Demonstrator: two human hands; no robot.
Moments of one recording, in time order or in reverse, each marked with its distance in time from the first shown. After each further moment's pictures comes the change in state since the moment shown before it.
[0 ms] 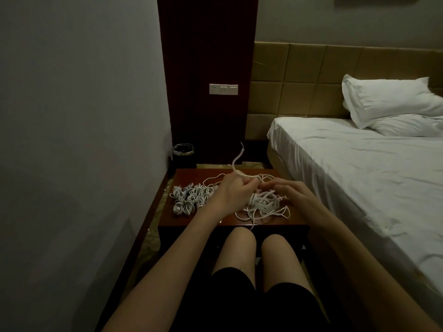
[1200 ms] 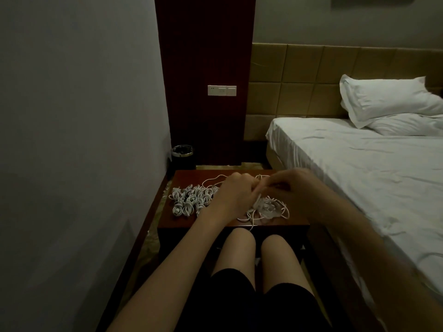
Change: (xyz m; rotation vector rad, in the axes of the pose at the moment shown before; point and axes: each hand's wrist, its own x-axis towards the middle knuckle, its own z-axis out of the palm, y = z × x) left_hand 0.005 0.001 0.008 0.292 0.062 0.245; right_hand -0.007 -0.056 -0.006 -0.695 -0.041 -0.133
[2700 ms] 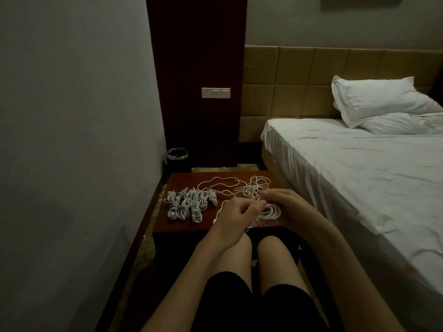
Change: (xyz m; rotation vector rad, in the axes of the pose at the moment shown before) left_hand -0.039 0.001 0.026 -0.647 -0.038 -0.124; right_hand -0.002 0.032 0.046 1.092 -0.095 0.422
